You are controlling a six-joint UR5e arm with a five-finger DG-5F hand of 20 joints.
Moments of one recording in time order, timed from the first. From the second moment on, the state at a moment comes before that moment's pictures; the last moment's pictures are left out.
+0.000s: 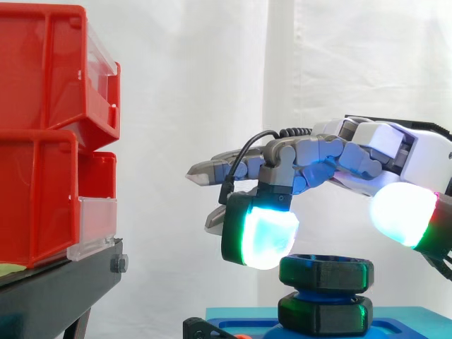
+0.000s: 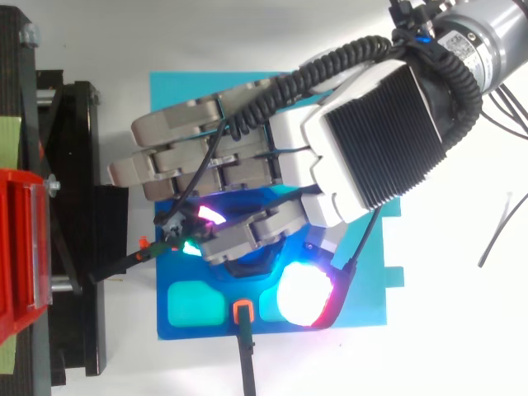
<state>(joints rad) -0.10 -2.37 -1.20 -2.32 -2.29 -1.59</state>
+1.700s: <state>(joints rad) 0.01 -2.37 -1.10 -2.48 -2.17 -1.57</state>
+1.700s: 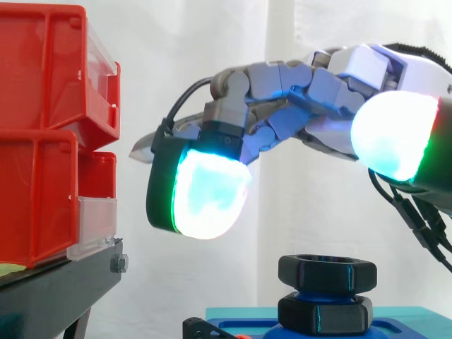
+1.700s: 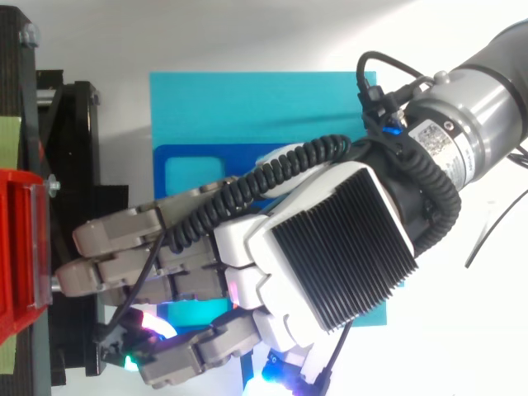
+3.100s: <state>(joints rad) -0.02 -2.37 -1.12 -2.46 -2.22 -1.57</state>
